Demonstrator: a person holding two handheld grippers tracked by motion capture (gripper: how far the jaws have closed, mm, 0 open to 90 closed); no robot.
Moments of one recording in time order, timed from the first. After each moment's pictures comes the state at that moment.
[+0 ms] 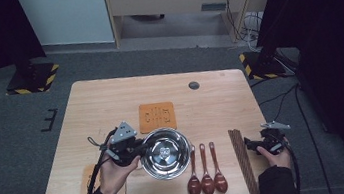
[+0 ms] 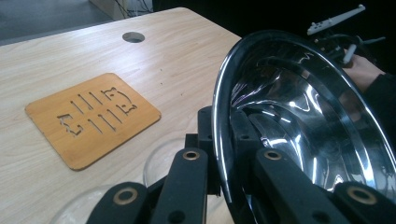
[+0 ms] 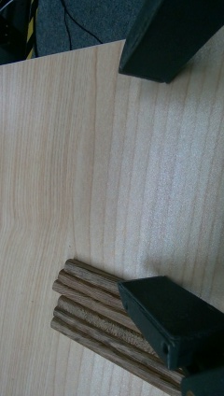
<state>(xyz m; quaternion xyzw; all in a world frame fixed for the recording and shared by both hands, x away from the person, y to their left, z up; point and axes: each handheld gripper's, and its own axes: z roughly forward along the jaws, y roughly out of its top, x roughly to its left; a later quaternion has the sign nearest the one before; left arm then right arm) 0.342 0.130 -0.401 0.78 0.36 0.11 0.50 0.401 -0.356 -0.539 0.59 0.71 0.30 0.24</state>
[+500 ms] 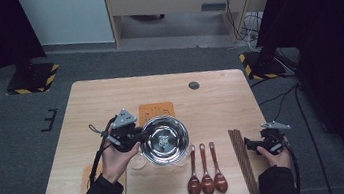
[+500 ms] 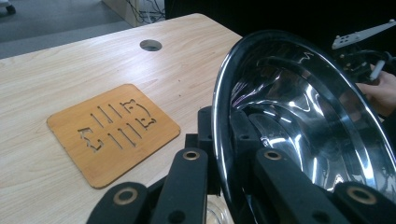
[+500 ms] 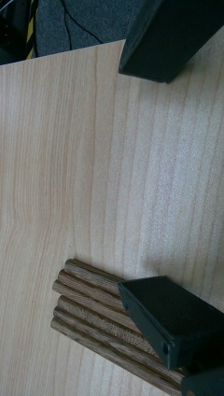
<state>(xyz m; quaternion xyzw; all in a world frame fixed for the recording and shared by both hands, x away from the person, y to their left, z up) 0.373 0.128 -0.394 0.78 0.37 0.12 0.49 0.401 -0.356 -0.539 0.59 0.71 0.30 0.24</state>
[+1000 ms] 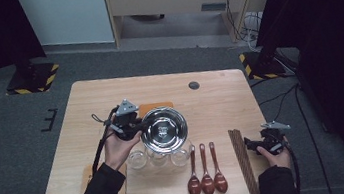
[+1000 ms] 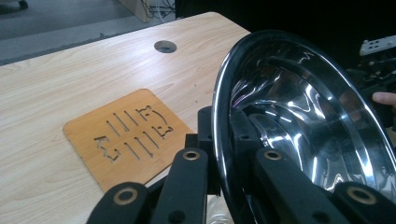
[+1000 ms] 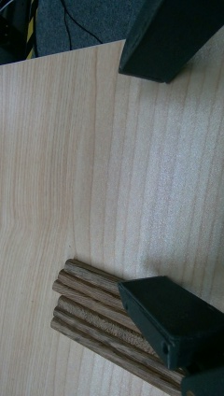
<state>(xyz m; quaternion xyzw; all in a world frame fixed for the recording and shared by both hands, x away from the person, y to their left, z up) 0.403 0.125 -0.391 0.78 0.38 0.13 0.48 0.401 -0.356 -0.539 0.59 0.71 0.30 0.24</state>
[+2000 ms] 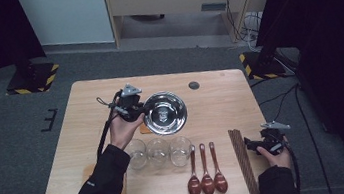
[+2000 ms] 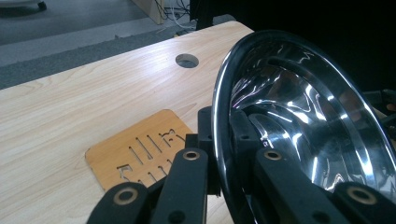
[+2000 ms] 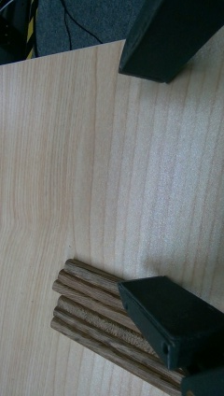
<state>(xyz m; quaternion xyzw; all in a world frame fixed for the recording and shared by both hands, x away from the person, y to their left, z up) 0.452 0.116 -0.384 0.77 0.40 0.14 0.47 0.401 -0.356 -0.539 0.59 0.71 0.30 0.24</state>
